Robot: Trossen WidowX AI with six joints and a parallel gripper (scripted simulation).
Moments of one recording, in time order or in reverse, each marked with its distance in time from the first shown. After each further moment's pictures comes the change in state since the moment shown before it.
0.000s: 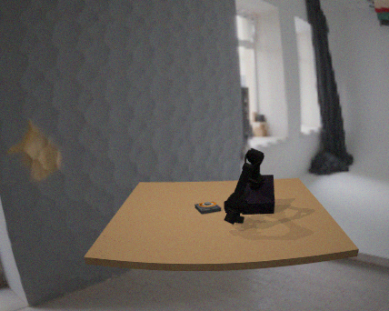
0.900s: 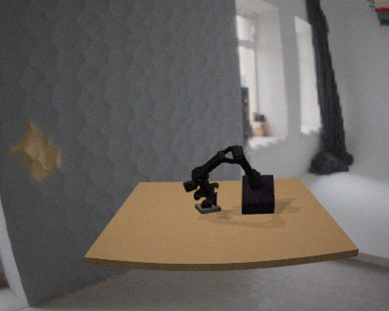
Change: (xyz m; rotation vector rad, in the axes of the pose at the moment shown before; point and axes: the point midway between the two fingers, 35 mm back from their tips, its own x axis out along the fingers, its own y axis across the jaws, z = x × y) arm 0.016 -0.006 0.177 -0.212 0.275 0.686
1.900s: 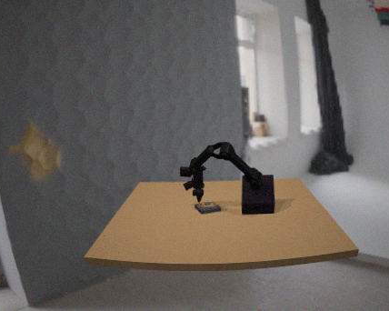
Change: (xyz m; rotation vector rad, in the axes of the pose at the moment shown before) arm -0.002 -0.065 0.114 -0.315 -0.337 0.362
